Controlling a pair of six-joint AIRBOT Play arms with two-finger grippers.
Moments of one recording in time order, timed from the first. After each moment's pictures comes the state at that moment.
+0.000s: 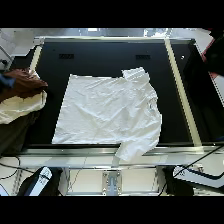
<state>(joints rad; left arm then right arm) 0.65 -0.89 0.98 0.96 -0.90 -1.32 -0.49 -1.31 1.64 -1.13 1.41 1.28</state>
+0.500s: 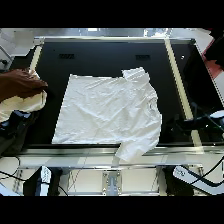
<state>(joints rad) 0.82 -0.69 0.59 0.95 -1.08 -1.41 -0.59 -1.19 0.62 -0.94 1.30 1.23</state>
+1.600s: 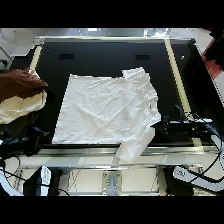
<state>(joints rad) 0.83 -0.70 0.35 1.04 -1.24 -1.60 -0.48 -1.26 0.51 -0.55 1.36 0.94</state>
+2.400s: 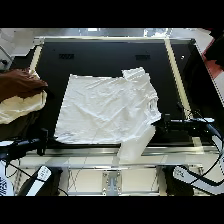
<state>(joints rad) 0.83 -0.95 0.26 0.82 -1.08 -1.46 -0.48 -1.22 0.51 -0.51 1.37 0.92</state>
